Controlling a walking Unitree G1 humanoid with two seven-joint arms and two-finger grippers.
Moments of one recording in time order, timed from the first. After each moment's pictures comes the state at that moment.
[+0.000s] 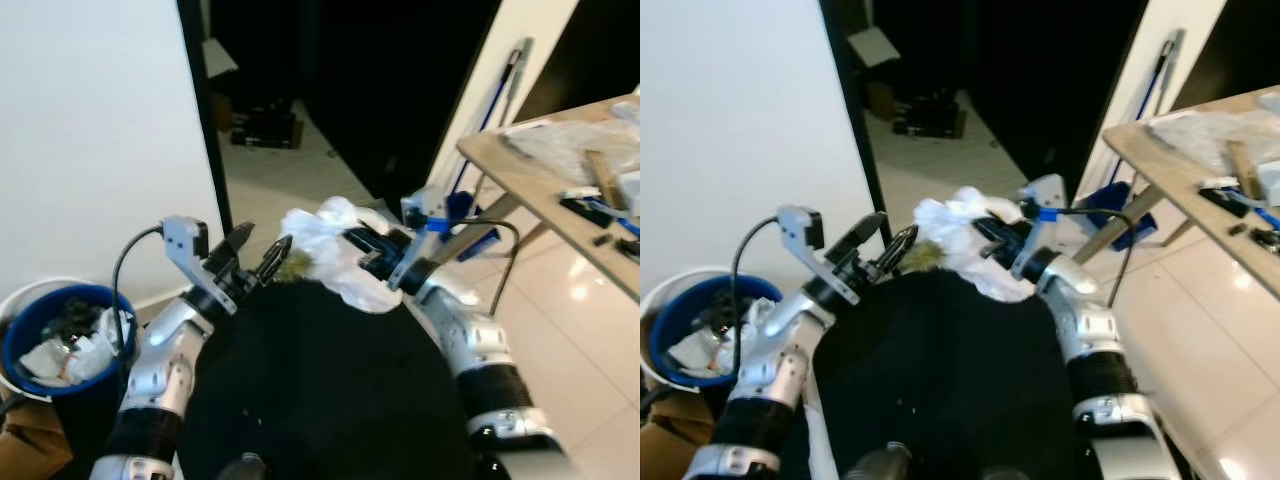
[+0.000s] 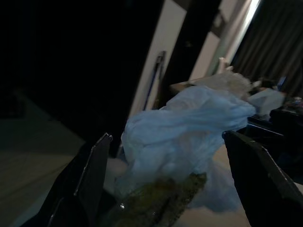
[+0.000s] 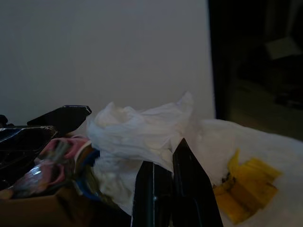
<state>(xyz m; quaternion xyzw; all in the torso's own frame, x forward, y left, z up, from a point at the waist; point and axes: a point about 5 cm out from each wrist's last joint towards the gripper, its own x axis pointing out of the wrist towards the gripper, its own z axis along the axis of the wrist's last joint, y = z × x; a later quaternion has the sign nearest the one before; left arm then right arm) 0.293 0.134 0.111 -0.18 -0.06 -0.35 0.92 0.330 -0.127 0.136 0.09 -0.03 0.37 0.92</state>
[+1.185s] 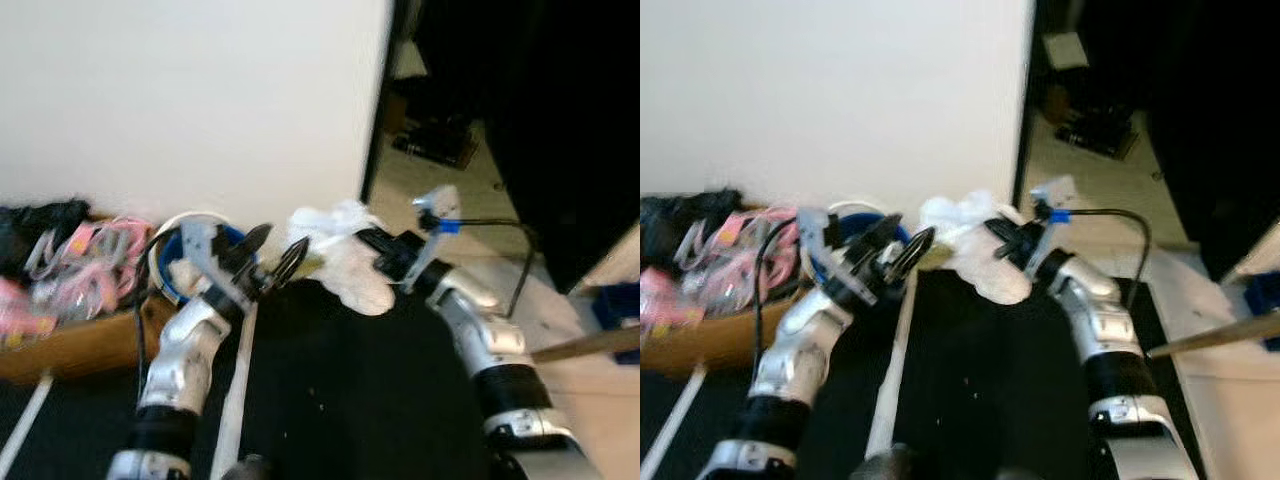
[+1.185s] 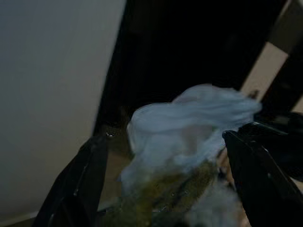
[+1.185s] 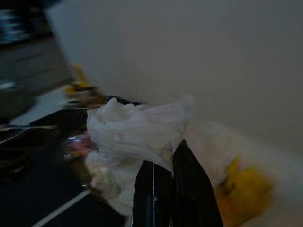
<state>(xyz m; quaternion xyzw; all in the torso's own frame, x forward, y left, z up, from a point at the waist) 0.298 0.133 0.117 -0.18 -0.07 -0.35 0.92 0.333 -0.130 0.143 0.09 -0.04 0.37 0.92</state>
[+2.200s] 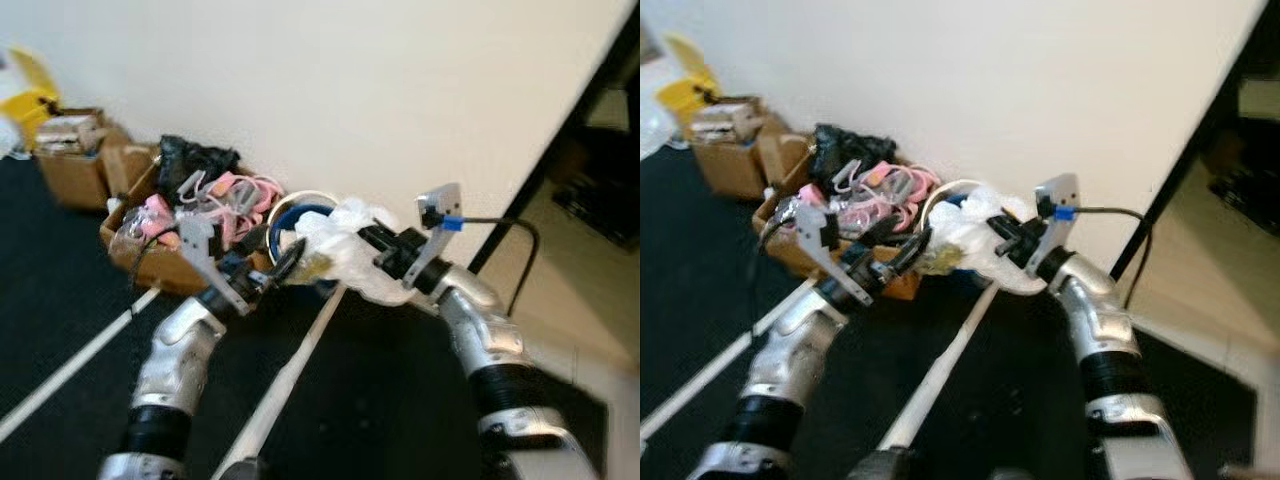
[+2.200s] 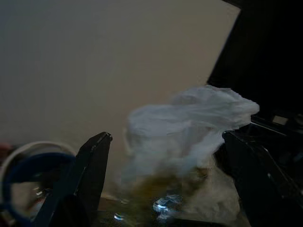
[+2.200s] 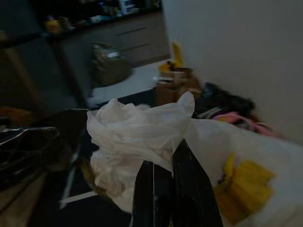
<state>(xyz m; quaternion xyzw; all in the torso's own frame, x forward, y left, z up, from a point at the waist) 0.296 0.133 0.115 -0.18 -0.06 -0.35 0.92 0.333 -0.129 0.140 0.09 -0.04 0.37 0.92</state>
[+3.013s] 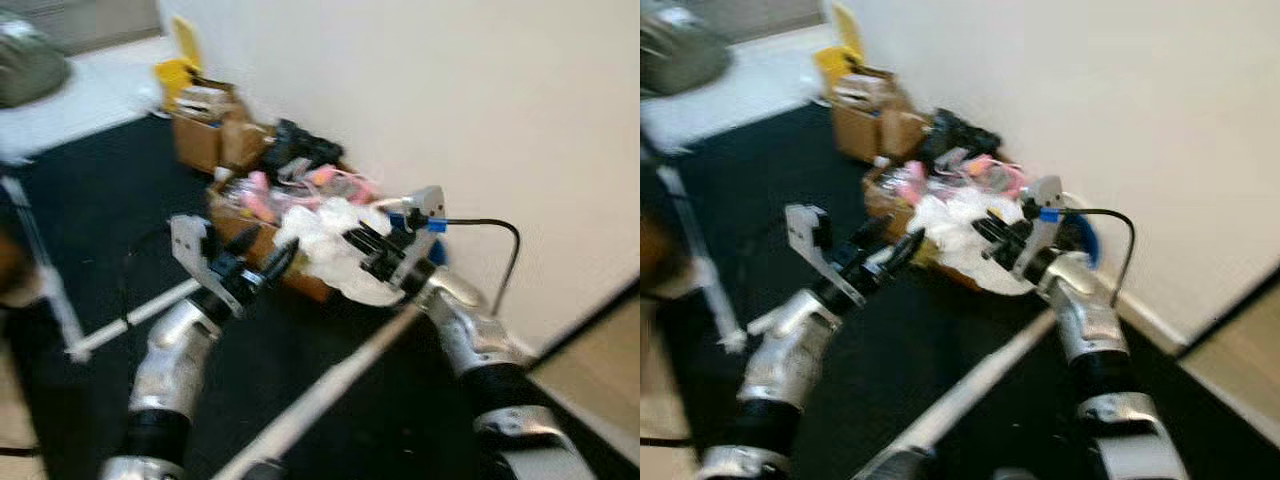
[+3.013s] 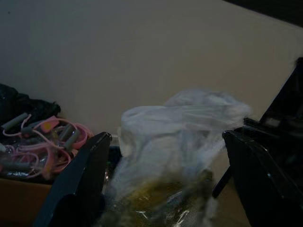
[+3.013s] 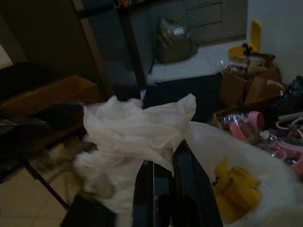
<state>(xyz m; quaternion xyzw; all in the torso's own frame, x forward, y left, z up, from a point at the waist) 0.297 0.124 0.115 -0.18 -0.06 -0.36 0.91 0.331 -0.136 0.134 0.09 -0.03 0.36 0.93</state>
